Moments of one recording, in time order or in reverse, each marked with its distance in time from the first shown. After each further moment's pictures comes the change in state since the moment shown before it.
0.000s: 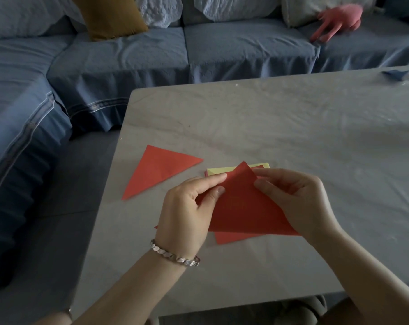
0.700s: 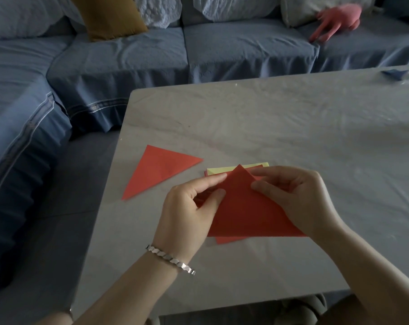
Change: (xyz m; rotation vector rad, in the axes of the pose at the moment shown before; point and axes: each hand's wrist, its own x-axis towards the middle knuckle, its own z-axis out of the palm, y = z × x) left_hand 0.000 0.007 -0.006 -0.097 -0.108 -0.147; right_hand 0.003 -0.007 -0.005 -0.060 -0.089 -0.043
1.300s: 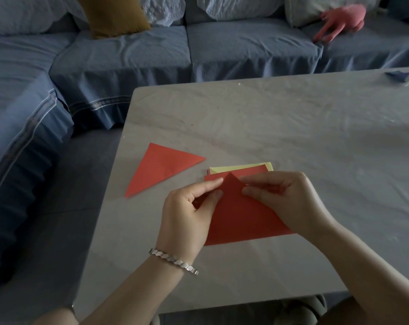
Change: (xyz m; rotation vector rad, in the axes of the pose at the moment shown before) left_hand -0.004 -0.011 0.003 -0.028 0.113 -0.035; right_hand 0.003 0.004 0.013 -0.068 -0.087 -0.007
